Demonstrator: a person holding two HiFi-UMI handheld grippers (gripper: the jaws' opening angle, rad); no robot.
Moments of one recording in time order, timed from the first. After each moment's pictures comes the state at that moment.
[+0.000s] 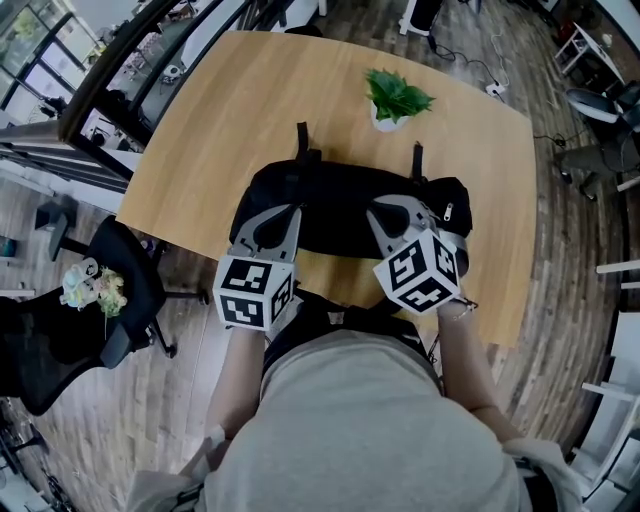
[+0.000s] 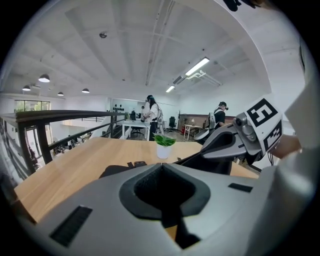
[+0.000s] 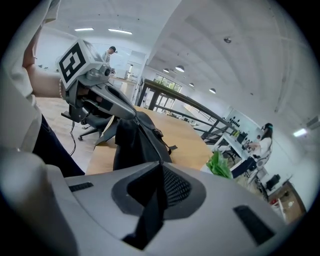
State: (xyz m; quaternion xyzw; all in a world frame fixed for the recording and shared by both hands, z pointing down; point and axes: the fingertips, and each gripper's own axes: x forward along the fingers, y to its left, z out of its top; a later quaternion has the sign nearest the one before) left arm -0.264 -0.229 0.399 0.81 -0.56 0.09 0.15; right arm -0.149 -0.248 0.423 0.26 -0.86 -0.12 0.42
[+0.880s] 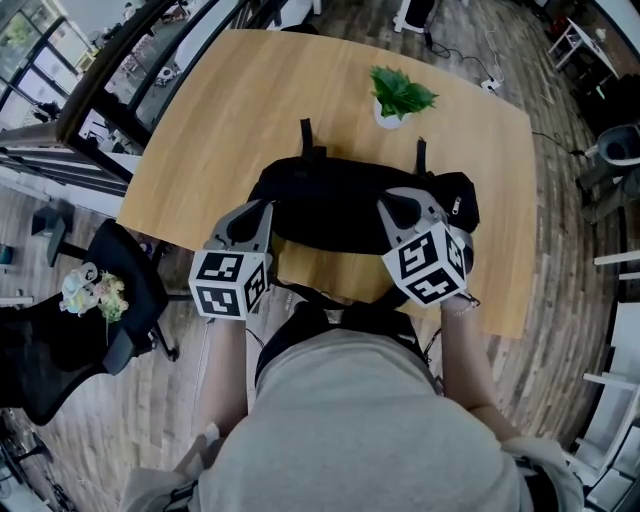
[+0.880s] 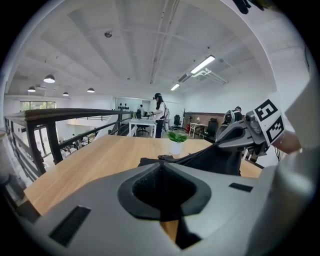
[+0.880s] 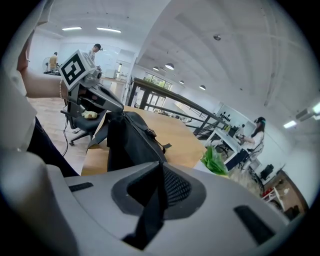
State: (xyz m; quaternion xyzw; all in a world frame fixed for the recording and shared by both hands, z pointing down) left arm -0.332 -0.230 0.415 0.79 -0.58 0.10 0.16; right arm -0.148 -0.258 0.422 0.32 -0.85 -0.10 0.41
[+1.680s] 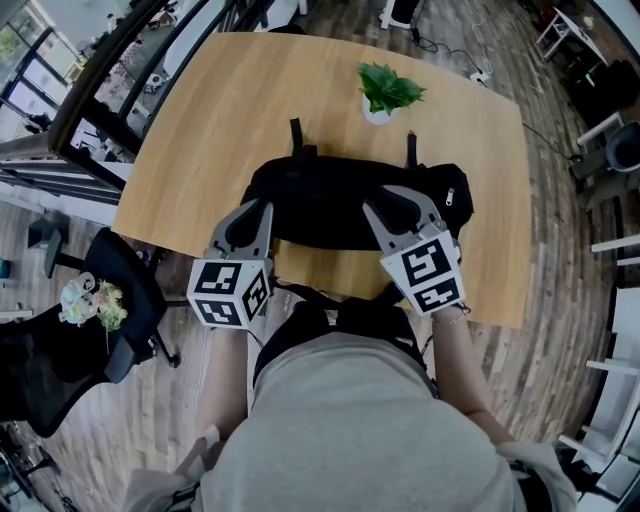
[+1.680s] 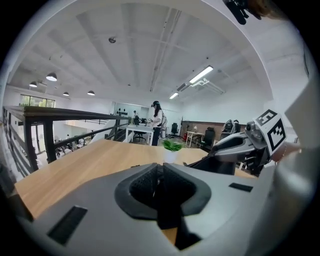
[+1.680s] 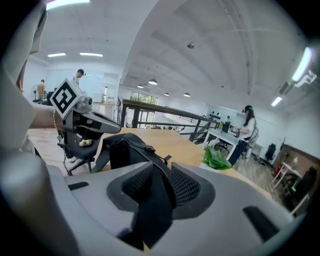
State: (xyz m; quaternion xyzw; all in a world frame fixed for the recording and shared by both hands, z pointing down) left arm -0.319 -0.225 0.398 0.80 -0.57 0.05 0.15; right arm -0.156 -0.241 0.400 0.36 -0.88 -0.03 0.30
